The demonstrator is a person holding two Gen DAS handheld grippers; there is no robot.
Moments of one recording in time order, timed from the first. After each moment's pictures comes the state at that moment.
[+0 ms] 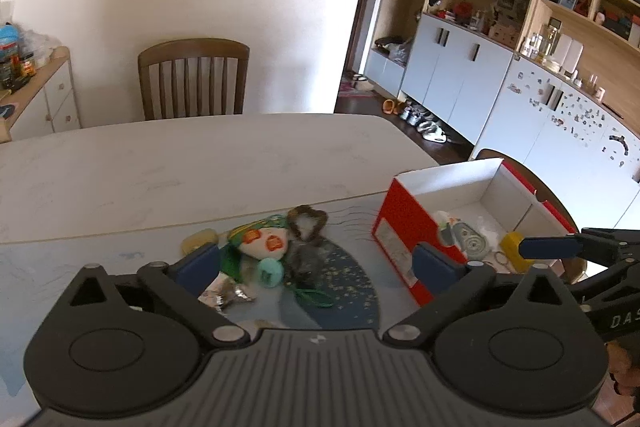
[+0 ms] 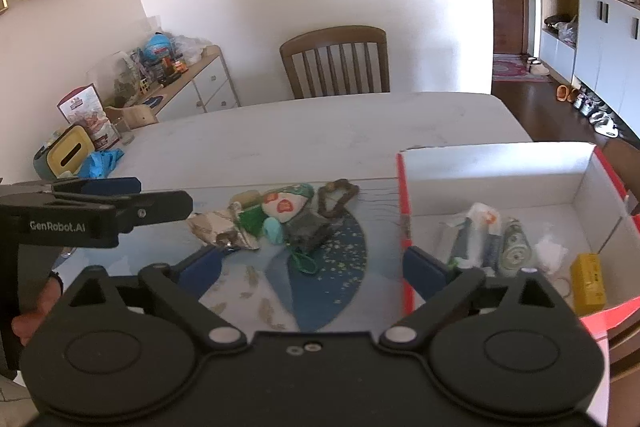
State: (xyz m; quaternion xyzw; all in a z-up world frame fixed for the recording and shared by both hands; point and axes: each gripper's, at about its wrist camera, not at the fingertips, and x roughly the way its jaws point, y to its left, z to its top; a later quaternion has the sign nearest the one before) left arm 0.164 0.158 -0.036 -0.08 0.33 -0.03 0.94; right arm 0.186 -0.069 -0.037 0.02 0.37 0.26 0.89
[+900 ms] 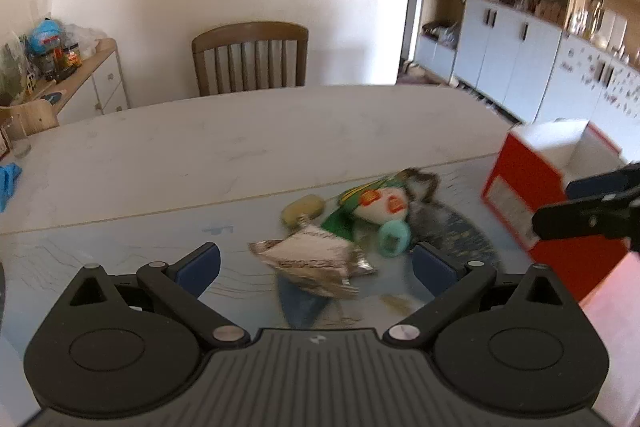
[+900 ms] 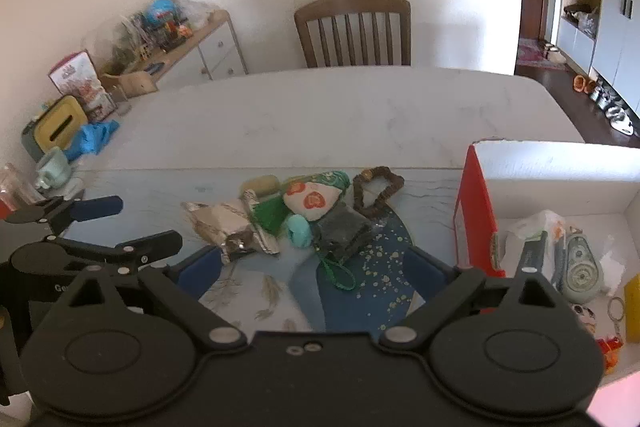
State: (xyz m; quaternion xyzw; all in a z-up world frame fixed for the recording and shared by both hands) left arm 0.174 0.228 -0.109 -0.03 0.35 0.04 0.94; right arm 0.231 0.004 -0.075 -0.01 0.41 0.27 0.87
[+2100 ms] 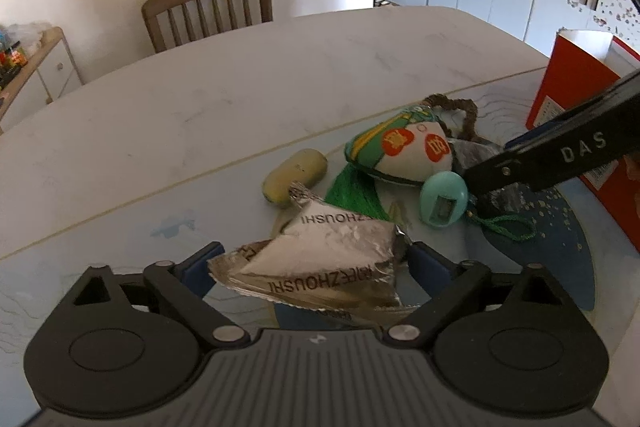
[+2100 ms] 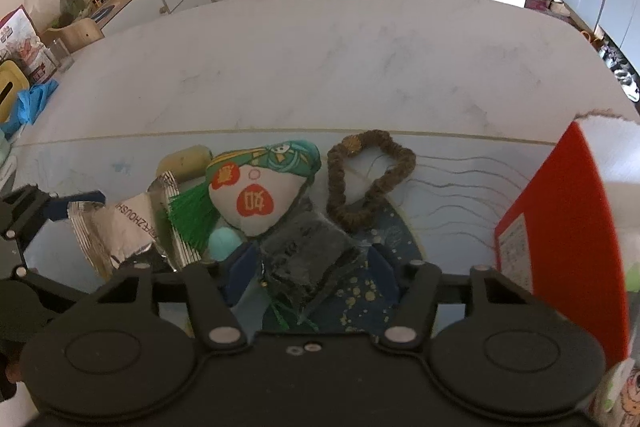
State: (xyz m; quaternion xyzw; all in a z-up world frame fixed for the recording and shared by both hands) left arm 0.254 0.238 -0.191 0.03 0.42 -0.01 0.91; right arm 0.328 0.043 -0.159 -0.04 0.50 0.25 0.83
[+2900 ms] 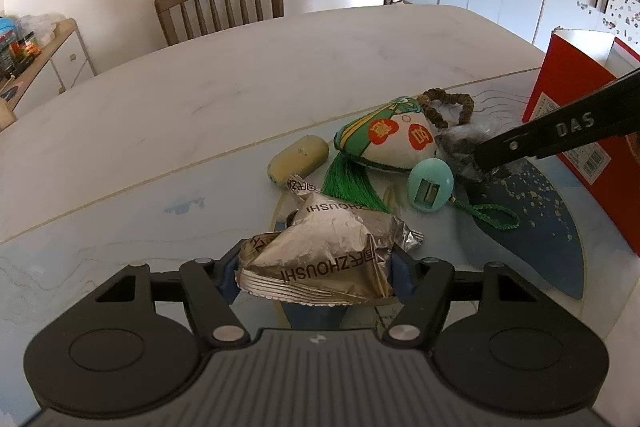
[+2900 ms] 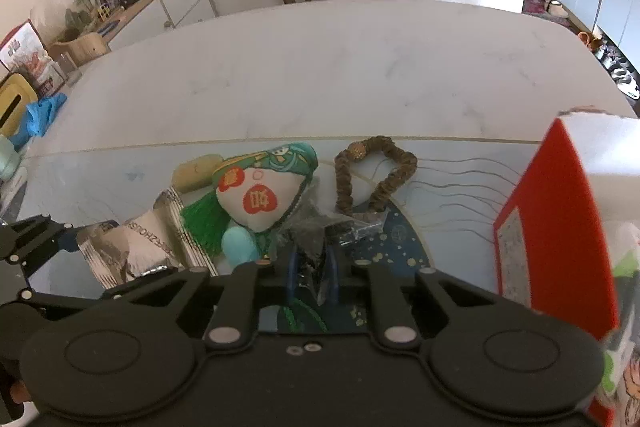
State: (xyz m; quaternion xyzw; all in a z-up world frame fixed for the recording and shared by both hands) left arm 0.234 0.232 -0.182 0.02 0.42 0.01 0.91; right arm 0.315 0.036 -0.146 -0.02 0.48 0.25 0.84
